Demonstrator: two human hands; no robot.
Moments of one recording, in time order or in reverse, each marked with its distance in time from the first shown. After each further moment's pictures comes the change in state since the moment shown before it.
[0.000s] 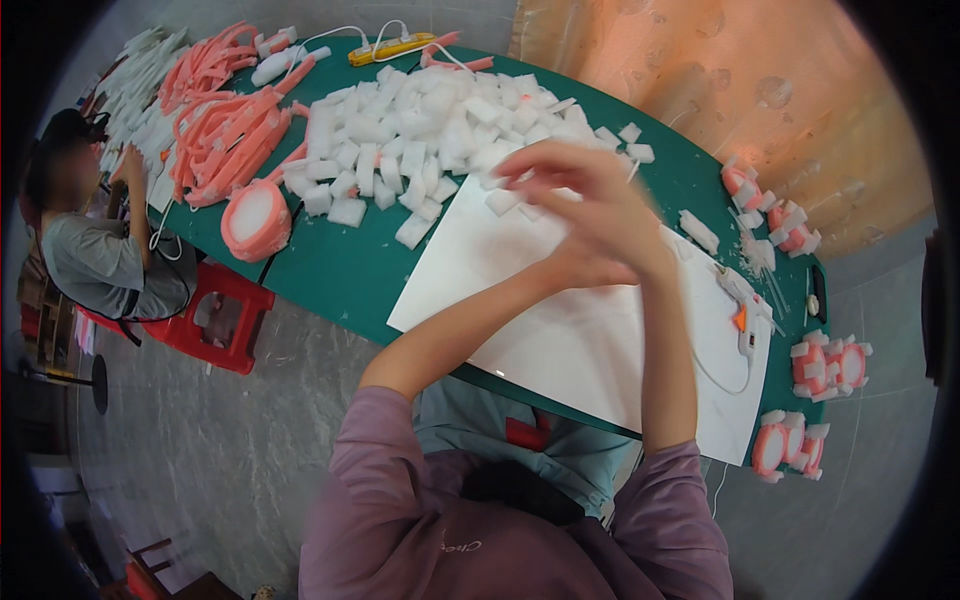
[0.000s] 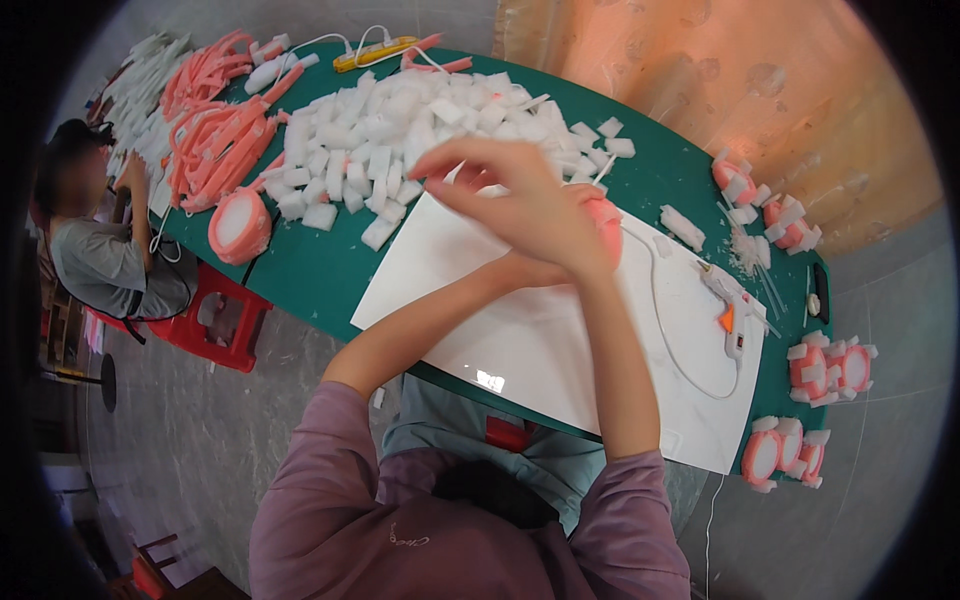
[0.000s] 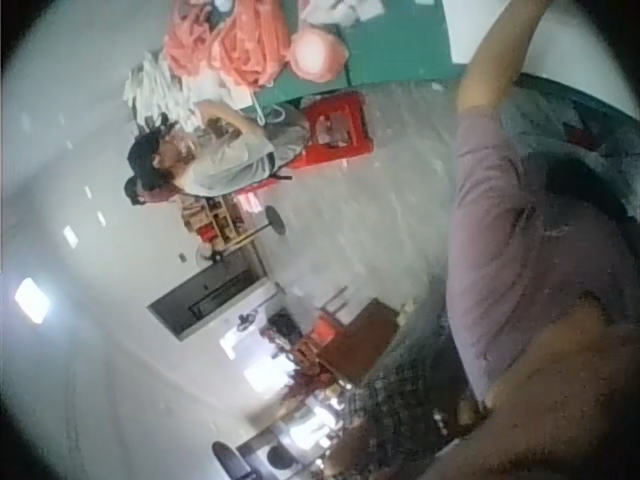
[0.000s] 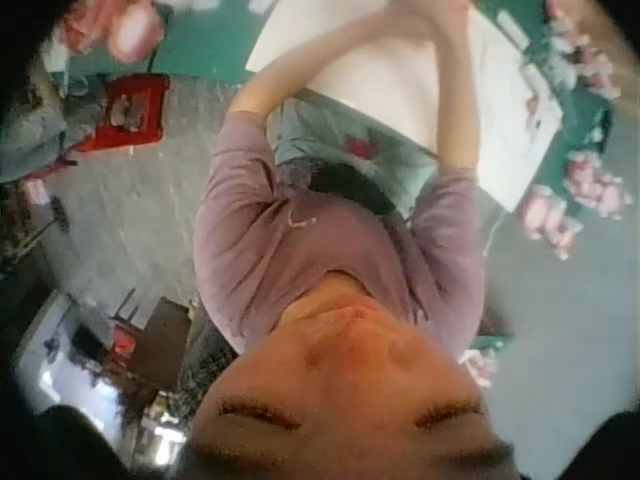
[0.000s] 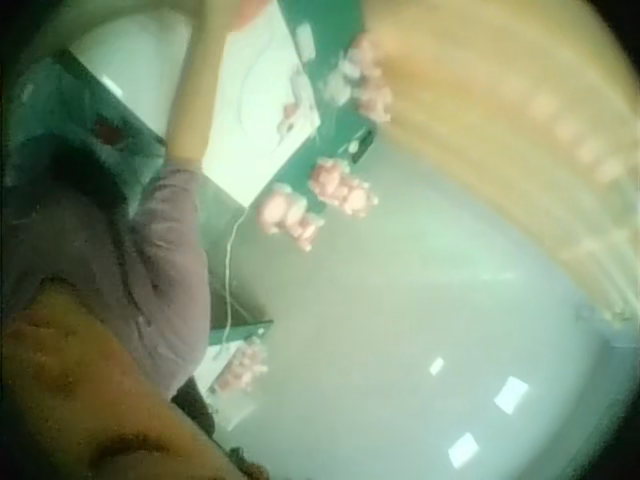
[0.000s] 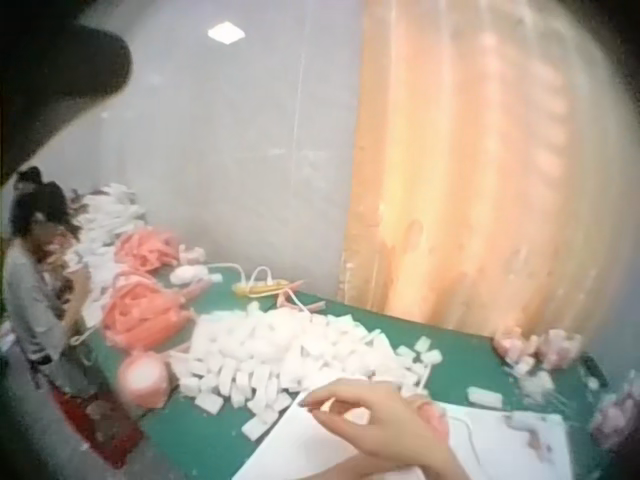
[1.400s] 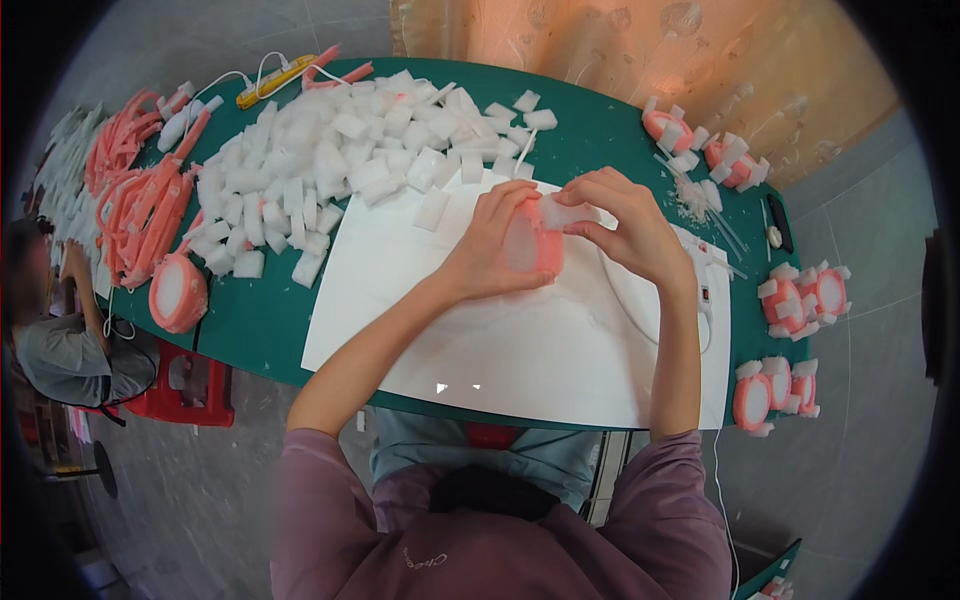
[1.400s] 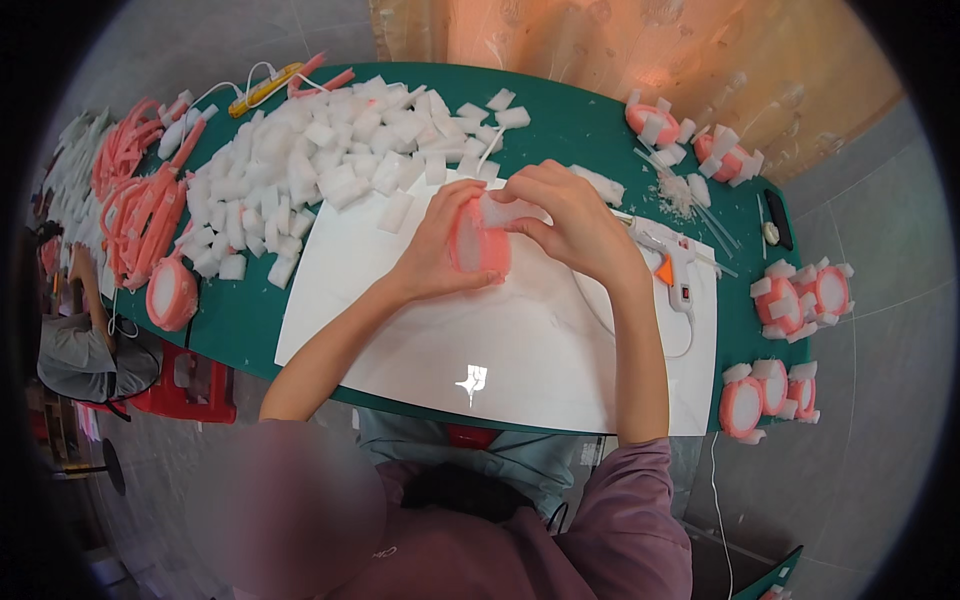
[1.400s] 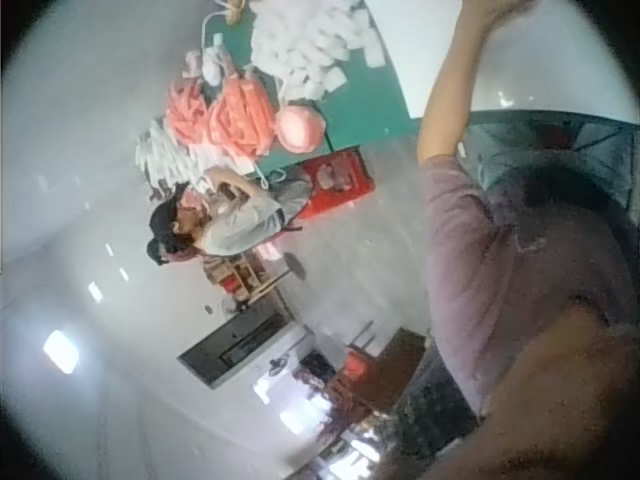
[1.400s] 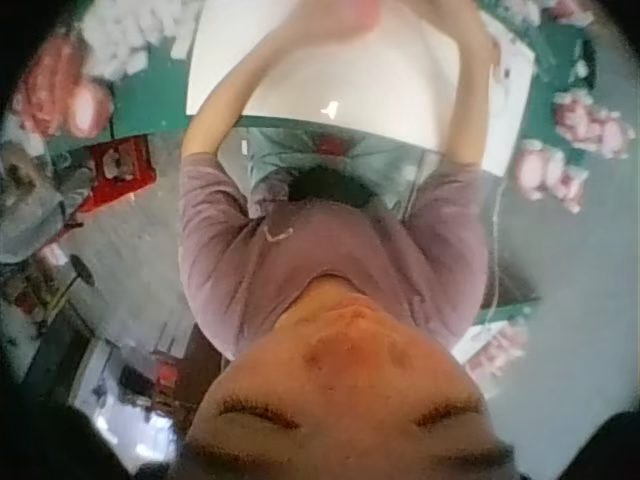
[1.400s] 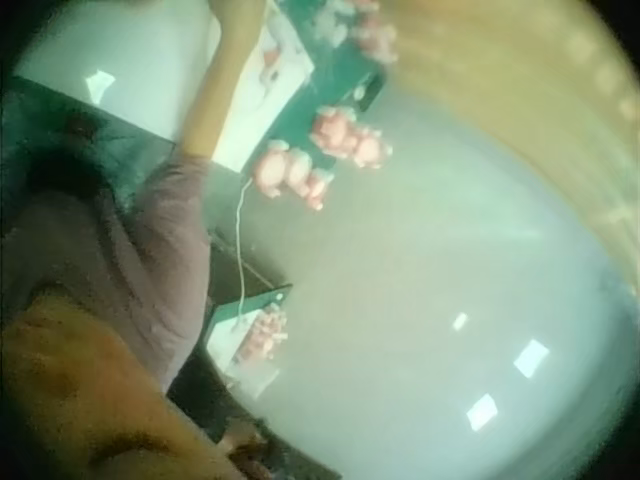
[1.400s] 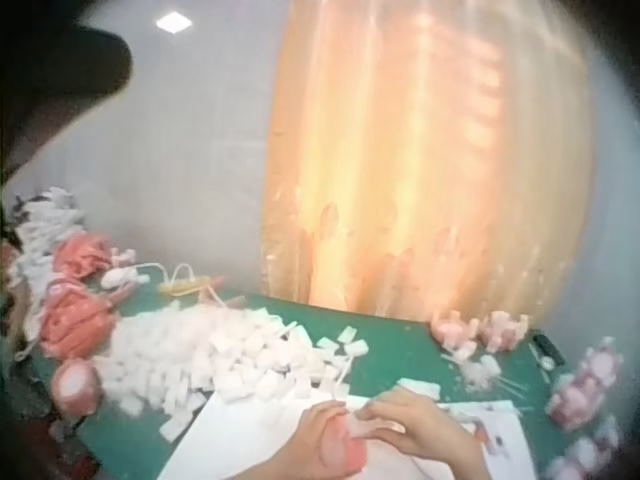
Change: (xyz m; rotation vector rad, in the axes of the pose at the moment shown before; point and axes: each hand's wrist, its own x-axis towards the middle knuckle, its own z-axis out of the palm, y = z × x) left_hand 0.006 0.009 0.007 0.285 -0.146 -0.127; right_hand -0.108 0.043 -0.116 -0.677 0.065 0.064
